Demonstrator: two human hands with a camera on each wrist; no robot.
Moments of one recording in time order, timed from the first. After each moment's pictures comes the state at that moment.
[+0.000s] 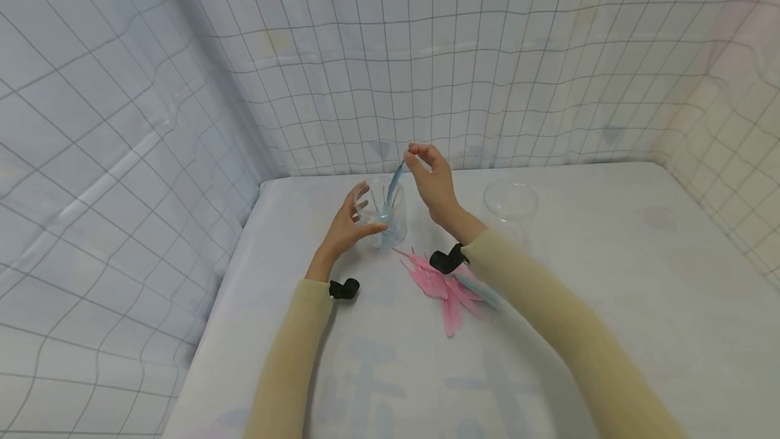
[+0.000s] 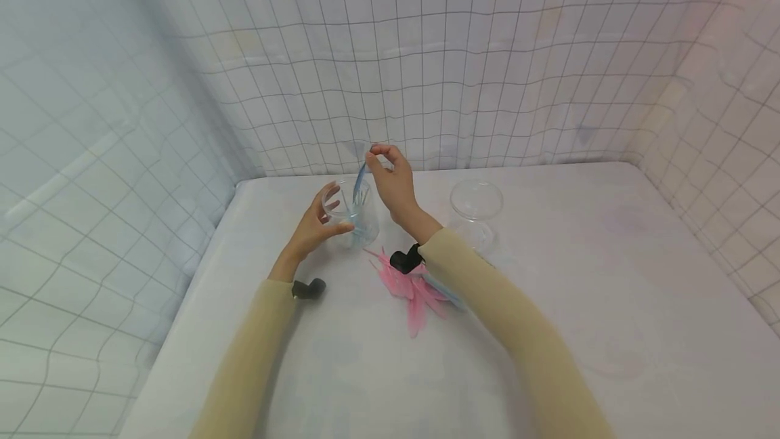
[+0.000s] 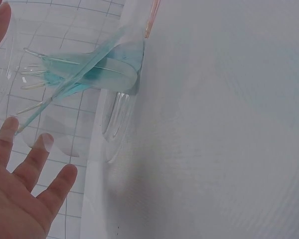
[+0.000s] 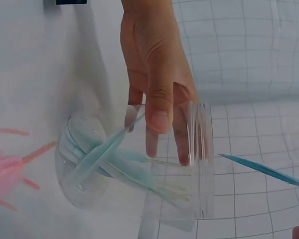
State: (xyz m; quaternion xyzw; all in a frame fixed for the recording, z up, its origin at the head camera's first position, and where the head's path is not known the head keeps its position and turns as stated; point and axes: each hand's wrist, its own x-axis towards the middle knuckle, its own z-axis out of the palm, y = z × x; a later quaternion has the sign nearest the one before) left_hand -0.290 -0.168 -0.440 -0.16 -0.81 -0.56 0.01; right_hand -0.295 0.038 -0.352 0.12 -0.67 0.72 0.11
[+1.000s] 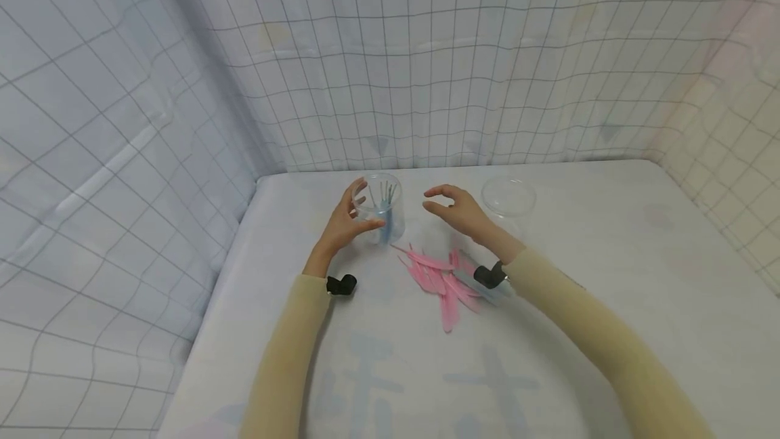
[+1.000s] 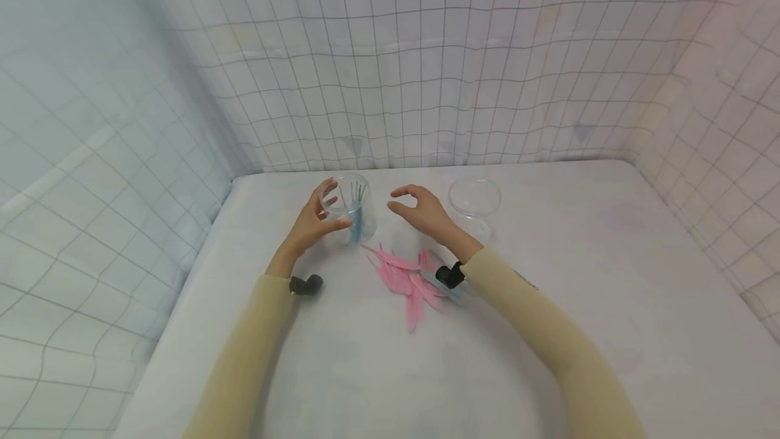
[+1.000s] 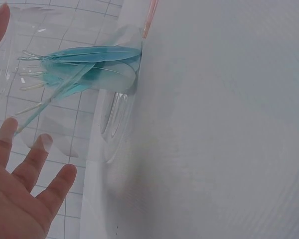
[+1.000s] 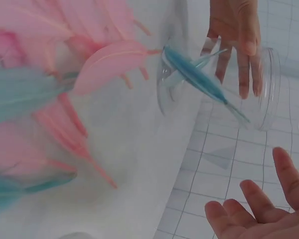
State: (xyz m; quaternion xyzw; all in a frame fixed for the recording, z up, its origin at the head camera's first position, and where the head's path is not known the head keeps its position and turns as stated) left_hand -0.279 -0.167 -0.426 -0.17 -0.82 -0.55 0.01; right_hand -0.280 0.105 -0.396 0.16 -0.85 0.50 -0.06
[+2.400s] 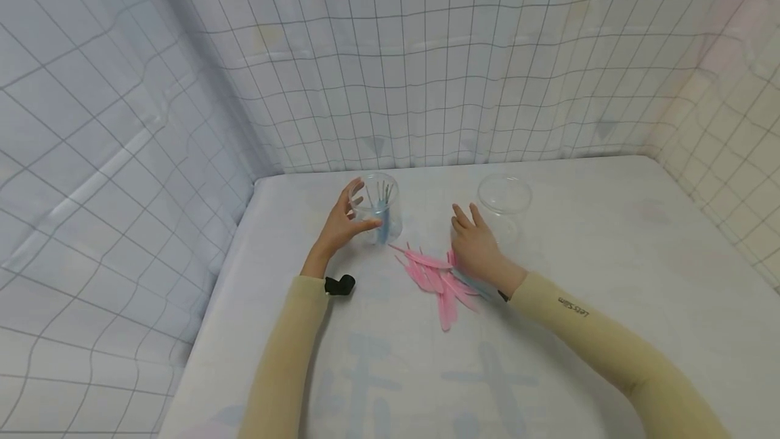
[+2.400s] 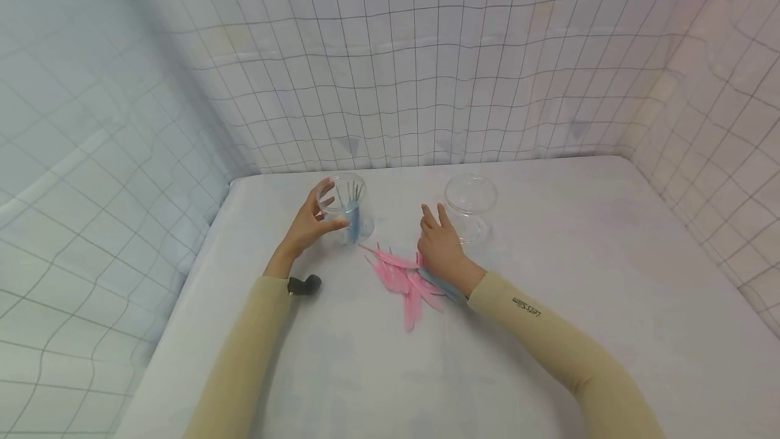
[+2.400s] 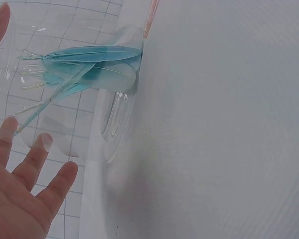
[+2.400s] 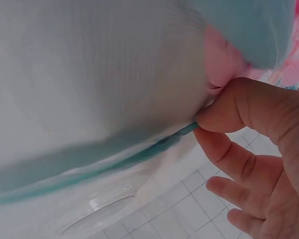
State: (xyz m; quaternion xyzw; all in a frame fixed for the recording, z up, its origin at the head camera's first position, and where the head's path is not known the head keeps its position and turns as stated) left_hand -0.281 -0.166 -0.426 -0.17 -0.82 -0.55 0.01; right_hand -0.245 0.129 -0.441 0.33 -0.91 -0.20 0.12
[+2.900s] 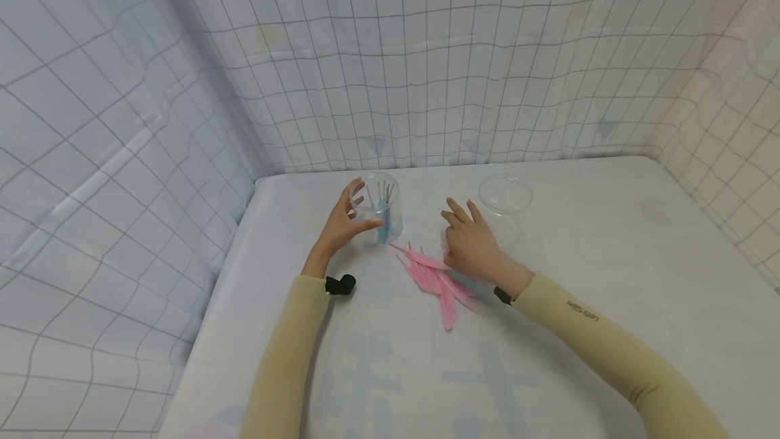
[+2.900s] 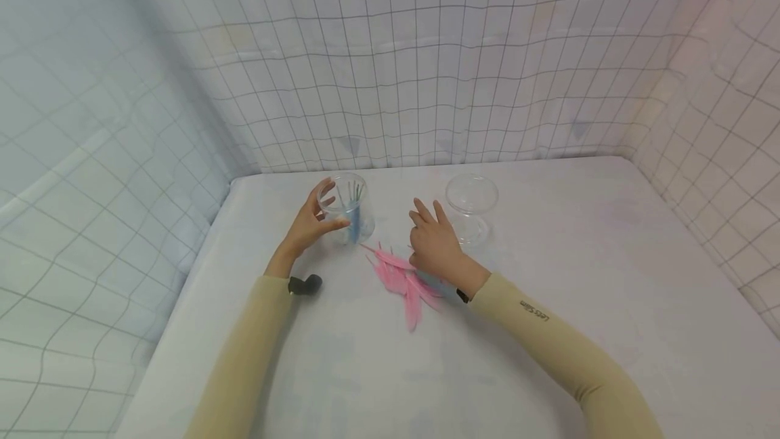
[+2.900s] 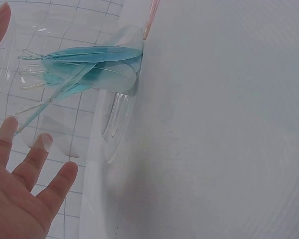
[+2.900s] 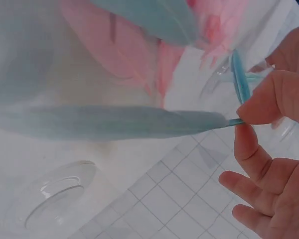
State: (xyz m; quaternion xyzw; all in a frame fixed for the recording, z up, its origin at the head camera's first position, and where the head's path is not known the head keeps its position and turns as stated) left_hand -0.281 -0.166 -0.427 -0.17 -0.81 -0.56 0.01; right_hand -0.241 0.120 -0.422 0.32 -0.94 -0.06 0.12
